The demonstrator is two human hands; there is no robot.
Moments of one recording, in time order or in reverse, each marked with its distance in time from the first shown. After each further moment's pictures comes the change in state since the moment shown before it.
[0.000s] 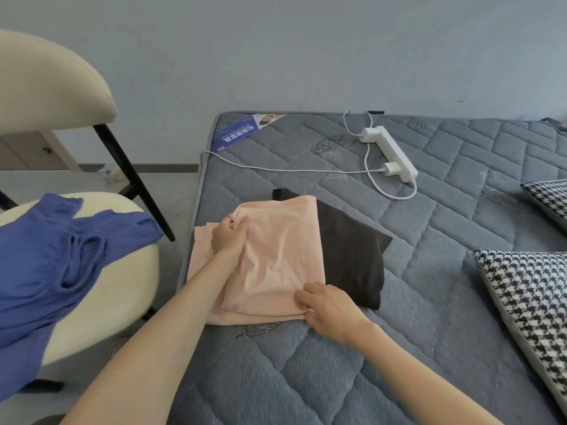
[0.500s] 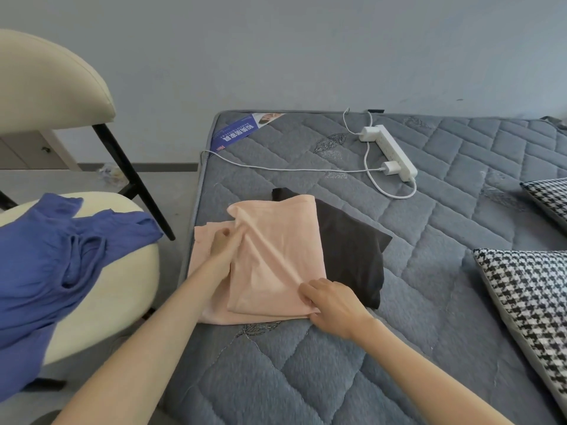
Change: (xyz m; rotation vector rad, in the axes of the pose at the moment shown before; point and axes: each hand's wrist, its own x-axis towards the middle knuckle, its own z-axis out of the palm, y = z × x) left_hand -0.008 -0.006 -0.016 -0.136 -0.205 -0.269; right_hand -0.001 0.006 -0.006 -0.012 -0.040 0.050
